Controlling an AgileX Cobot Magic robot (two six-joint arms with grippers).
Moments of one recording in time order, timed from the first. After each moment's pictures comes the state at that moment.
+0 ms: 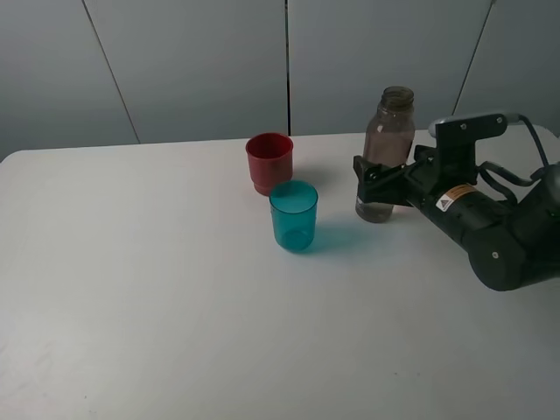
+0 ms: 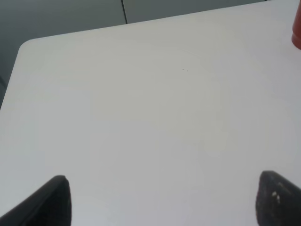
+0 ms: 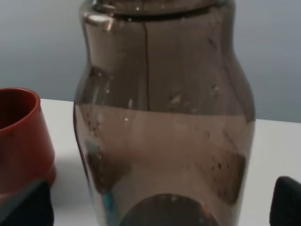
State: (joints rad) left arm -0.15 0.00 -0.51 0.14 1.08 -0.05; right arm 0.39 1.99 -0.46 0.12 -1.20 0.02
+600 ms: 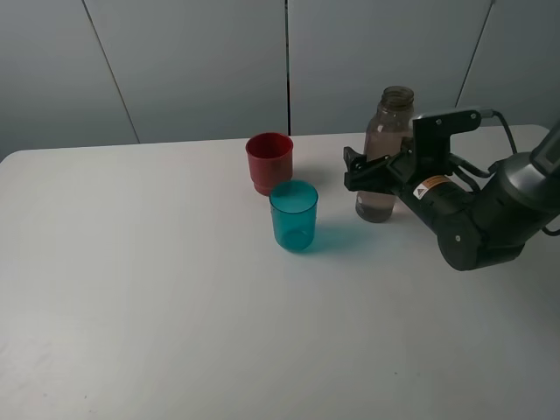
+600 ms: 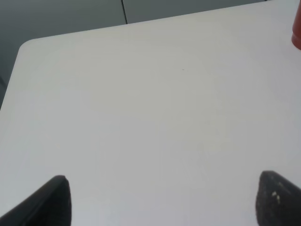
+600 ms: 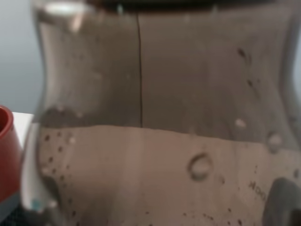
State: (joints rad) left arm -0.15 0.00 -0.51 0.14 1.08 -0.05; right arm 0.39 2.11 -0.61 0.16 -1.21 0.00
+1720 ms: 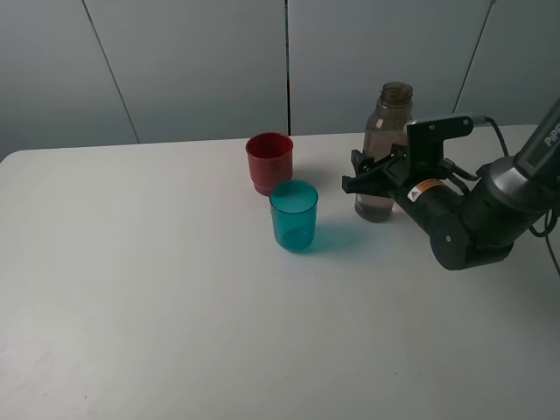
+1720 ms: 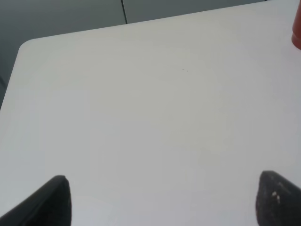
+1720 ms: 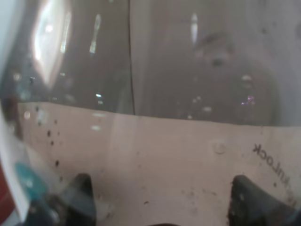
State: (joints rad) left arm -0.15 0.00 -0.51 0.14 1.08 -0.05; right arm 0.39 2.16 -0.64 0.17 -1.21 0.00
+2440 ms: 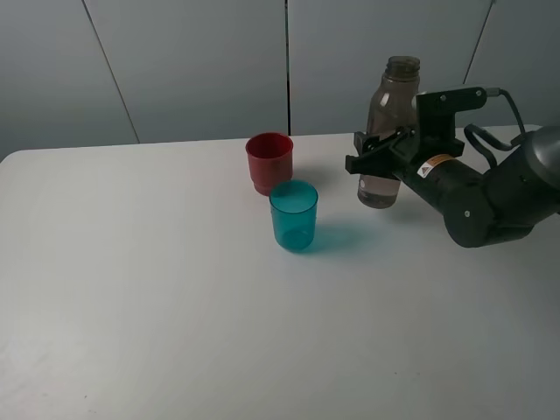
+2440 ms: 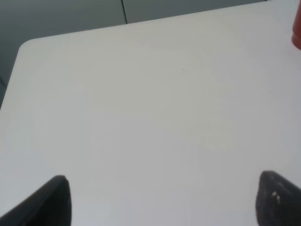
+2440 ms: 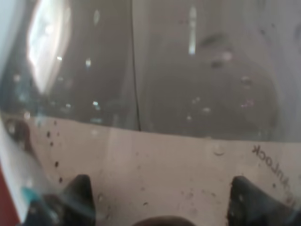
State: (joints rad) left arm -0.15 0.00 -0.51 0.14 1.08 -0.05; right arm 0.39 1.94 -0.62 0.17 -0.98 -0.03
